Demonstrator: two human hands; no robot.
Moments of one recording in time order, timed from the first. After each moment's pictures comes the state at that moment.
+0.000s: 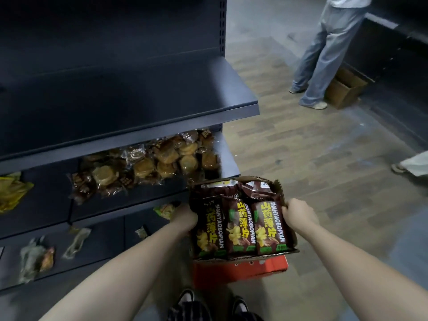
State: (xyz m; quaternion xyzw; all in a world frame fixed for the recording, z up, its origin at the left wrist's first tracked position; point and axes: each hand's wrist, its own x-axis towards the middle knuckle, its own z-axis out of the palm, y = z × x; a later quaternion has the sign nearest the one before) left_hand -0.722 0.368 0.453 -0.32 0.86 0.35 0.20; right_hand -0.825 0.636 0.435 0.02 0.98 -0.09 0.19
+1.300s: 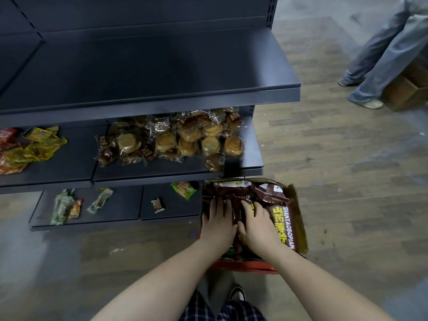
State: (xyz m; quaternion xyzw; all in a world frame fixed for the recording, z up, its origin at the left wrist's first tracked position) left_hand -0.703 0.443 0.394 -0.20 0.94 0.14 0.22; right_hand -0.763 0.557 0.381 -0.30 0.93 -0.09 0.21
